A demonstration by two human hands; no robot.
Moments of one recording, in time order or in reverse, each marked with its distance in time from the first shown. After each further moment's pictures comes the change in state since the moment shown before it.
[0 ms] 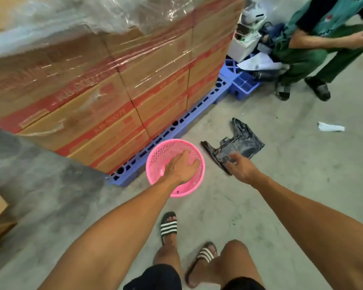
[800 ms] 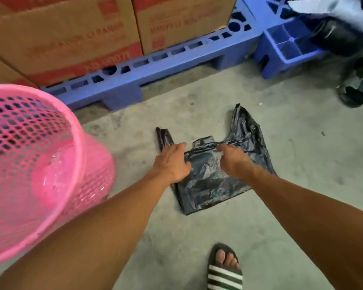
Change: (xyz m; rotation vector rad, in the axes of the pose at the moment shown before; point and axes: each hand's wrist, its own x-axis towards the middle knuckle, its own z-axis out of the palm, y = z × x) left_hand 0.510 -0.014 0.372 0.066 0.064 -0.261; right_hand 0.585 0.295 0.065 -0.550 -0.193 -0.257
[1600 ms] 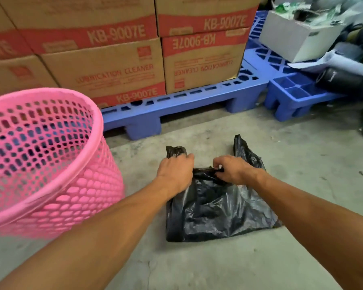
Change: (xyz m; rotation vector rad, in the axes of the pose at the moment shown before) left_hand 0.007 -0.027 0.017 0.463 0.529 0.165; right_hand 0.048 -0.019 0.020 -0.267 0.261 -0.482
